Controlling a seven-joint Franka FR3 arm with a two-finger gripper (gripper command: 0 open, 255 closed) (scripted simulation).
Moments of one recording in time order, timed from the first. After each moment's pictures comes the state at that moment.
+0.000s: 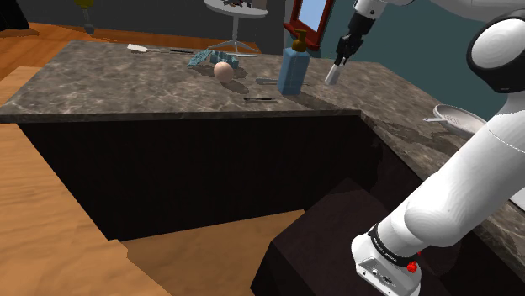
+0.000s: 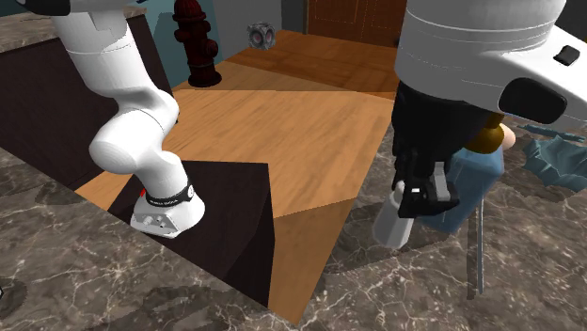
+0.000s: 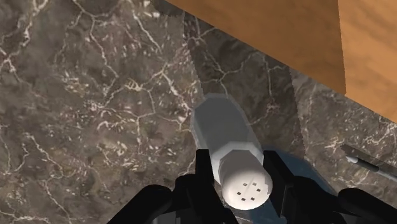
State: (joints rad) arm -0.05 0.03 -0.48 -1.63 0.12 1.71 -0.51
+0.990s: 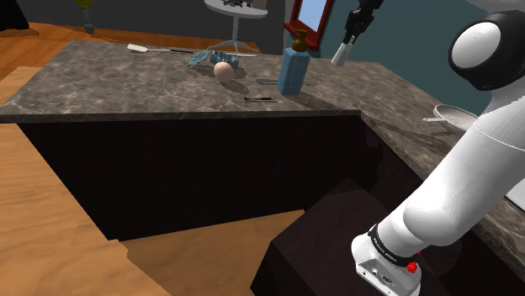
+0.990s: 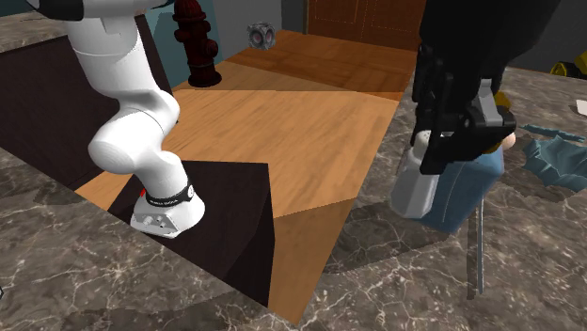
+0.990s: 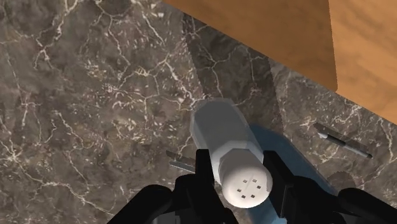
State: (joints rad) arm -0.07 0.11 -0.49 -1.33 0.16 1.48 -0.52
